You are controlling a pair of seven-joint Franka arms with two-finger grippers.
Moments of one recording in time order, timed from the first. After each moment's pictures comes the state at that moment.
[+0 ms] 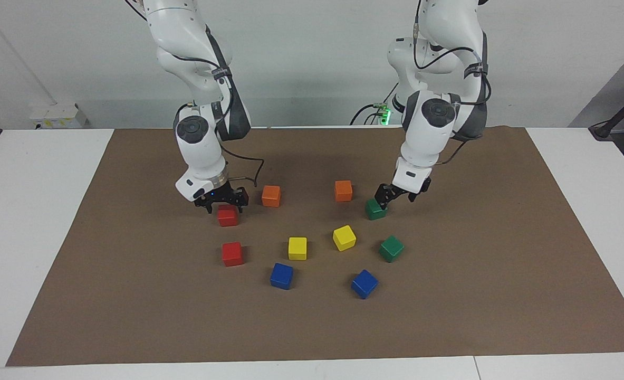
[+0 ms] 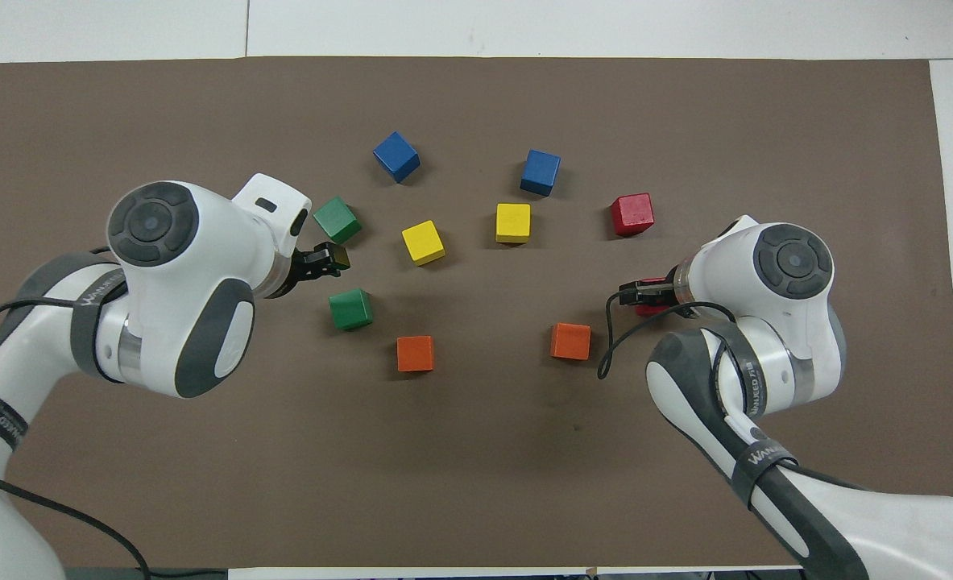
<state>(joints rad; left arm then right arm) -0.34 0.16 -0.07 -2.04 -0.02 2.23 -0.62 0.16 0.15 0.07 -2.21 0.00 2.39 0.25</state>
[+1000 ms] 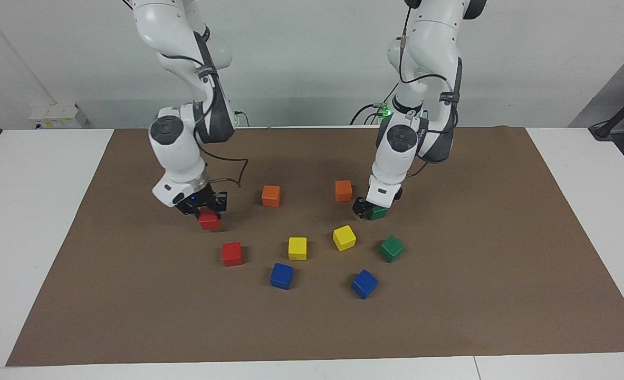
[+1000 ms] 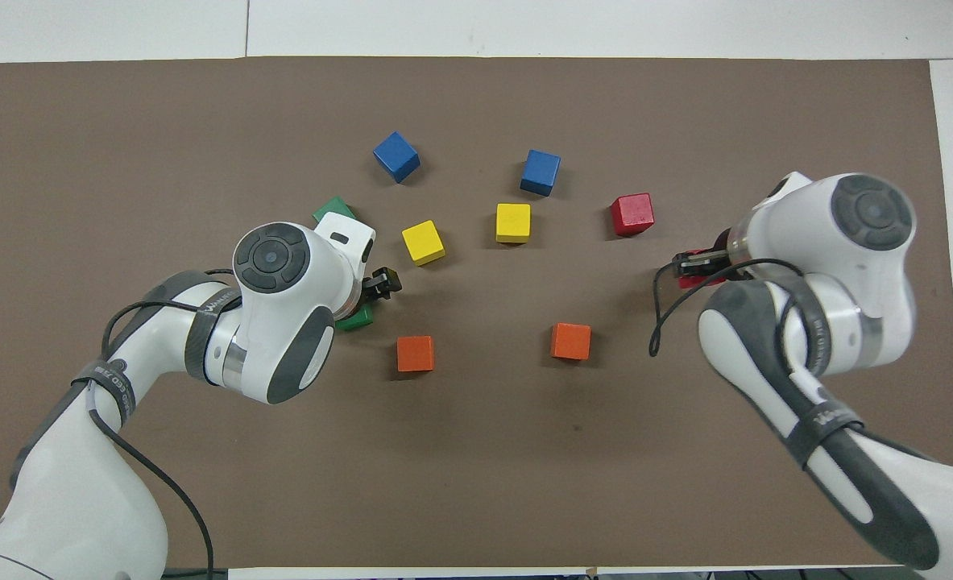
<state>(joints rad) -0.41 0.26 -0.07 -2.09 -0.02 2.34 -0.76 0.01 0.16 0.07 -2.04 0.00 2.23 -0.01</state>
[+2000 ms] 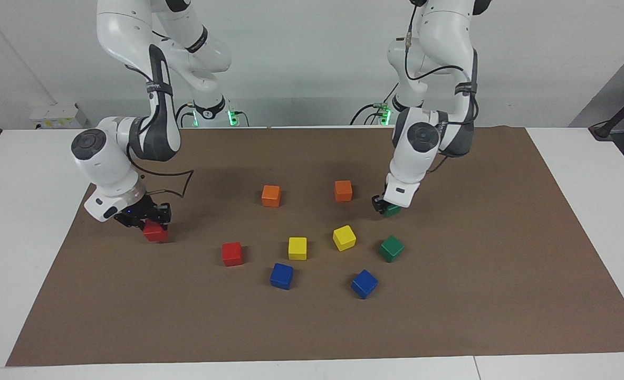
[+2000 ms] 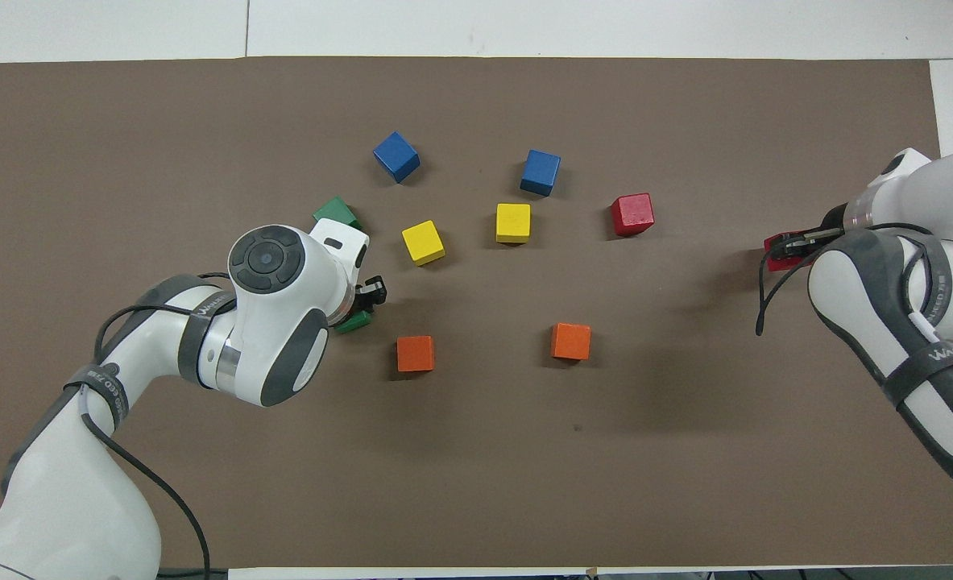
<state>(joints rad) -0.28 0.21 -0.05 -2.00 -0.02 2.14 -0.57 -0.17 0.24 0.06 -2.02 0.00 2.28 -0.20</state>
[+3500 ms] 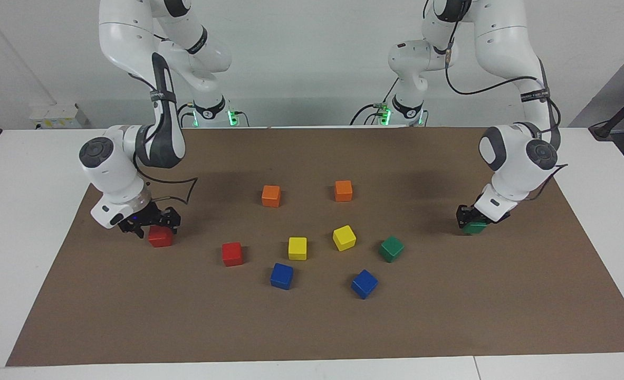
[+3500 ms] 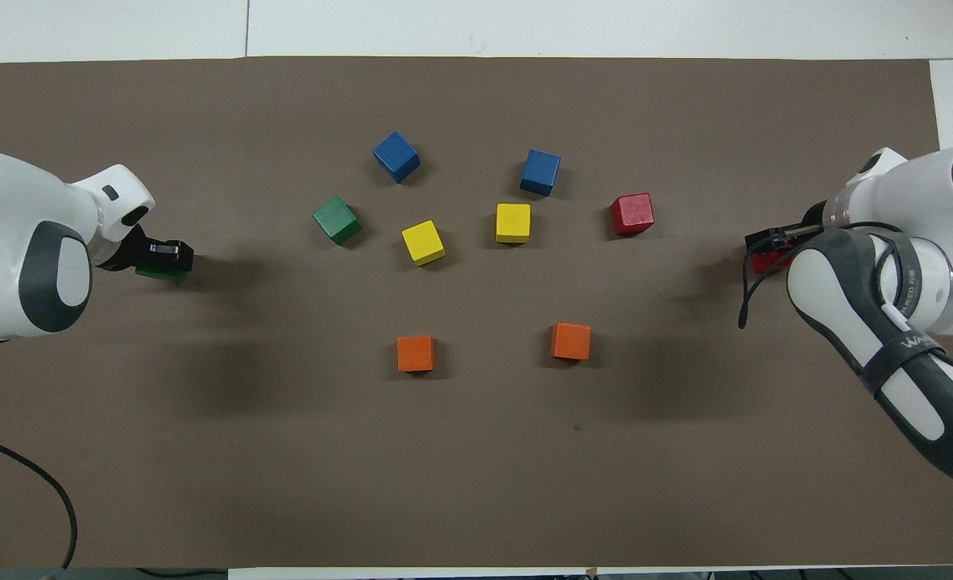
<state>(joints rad) 0.06 0.30 -0.05 -1.96 -0.01 2.22 0.16 -0.15 0.28 0.07 -1.96 0.00 2.27 -0.19</state>
